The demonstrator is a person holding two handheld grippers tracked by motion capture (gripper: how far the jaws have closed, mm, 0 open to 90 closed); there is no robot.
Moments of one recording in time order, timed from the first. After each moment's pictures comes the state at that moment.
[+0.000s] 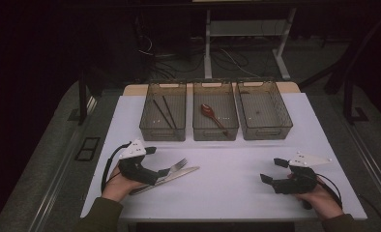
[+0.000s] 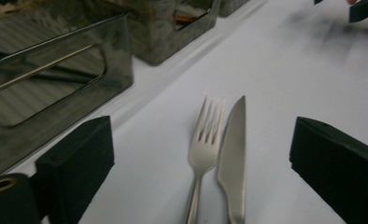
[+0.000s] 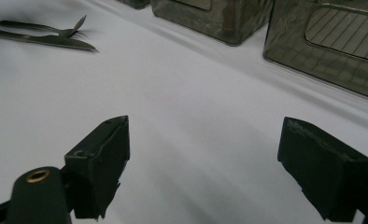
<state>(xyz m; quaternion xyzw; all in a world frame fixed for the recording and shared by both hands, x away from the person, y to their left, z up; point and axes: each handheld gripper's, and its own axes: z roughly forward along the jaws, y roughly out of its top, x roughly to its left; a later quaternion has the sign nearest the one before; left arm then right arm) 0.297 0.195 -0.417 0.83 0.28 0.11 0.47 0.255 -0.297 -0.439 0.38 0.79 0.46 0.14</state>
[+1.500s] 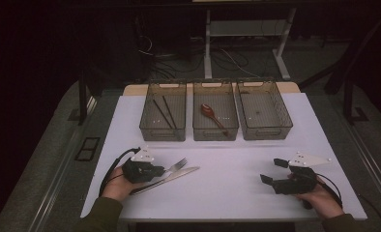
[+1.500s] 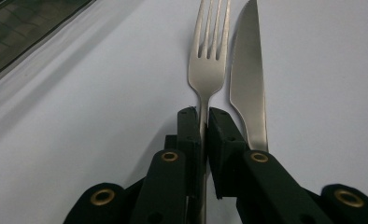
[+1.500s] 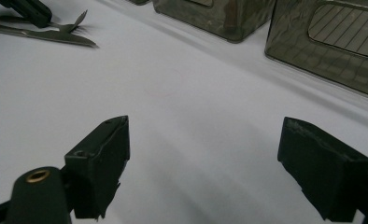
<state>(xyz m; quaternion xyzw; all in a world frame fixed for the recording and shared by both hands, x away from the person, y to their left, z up) 0.308 0.191 -0.444 0.90 0.23 0.06 0.35 0.256 -0.298 -0.440 0.38 0.80 0.45 0.14</state>
